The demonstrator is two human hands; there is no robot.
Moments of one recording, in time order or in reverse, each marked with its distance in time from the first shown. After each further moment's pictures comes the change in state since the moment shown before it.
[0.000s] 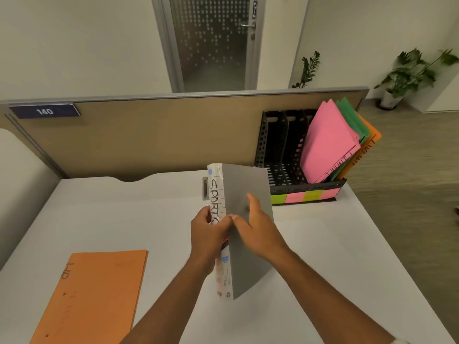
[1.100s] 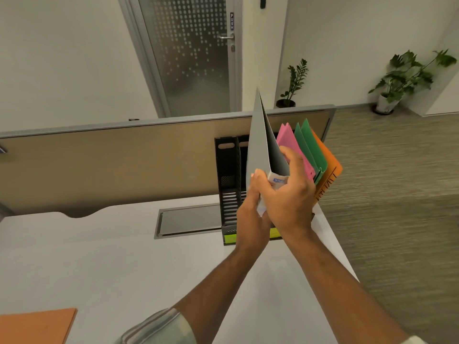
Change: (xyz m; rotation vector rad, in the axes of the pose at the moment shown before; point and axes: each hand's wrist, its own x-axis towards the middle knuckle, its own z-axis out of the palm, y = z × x) left_hand 0.112 0.023 0.318 0.134 -0.182 0.401; right_hand 0.149 0.073 -0.229 0.071 0.871 -0.498
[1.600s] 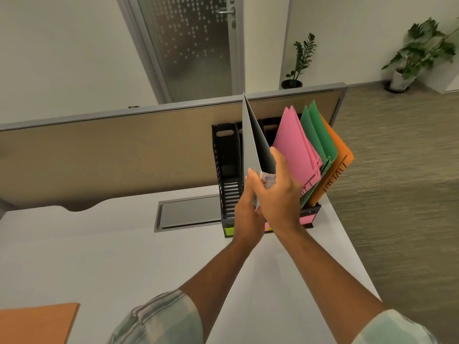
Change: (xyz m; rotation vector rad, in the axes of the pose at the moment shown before) left_hand 0.023 -0.050 0.007 -0.295 0.023 -0.273; right_hand -0.017 0.066 0.045 -0.022 -0.168 0.107
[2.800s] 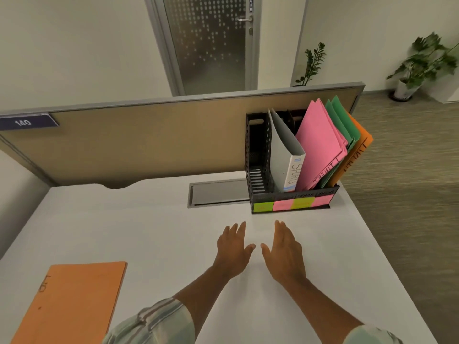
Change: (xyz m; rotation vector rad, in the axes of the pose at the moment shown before) left_hand -0.144 -0.042 -0.179 1.307 -0.301 -0.186; right_hand -0.240 0.018 0.031 -0.671 -0.672 0.280
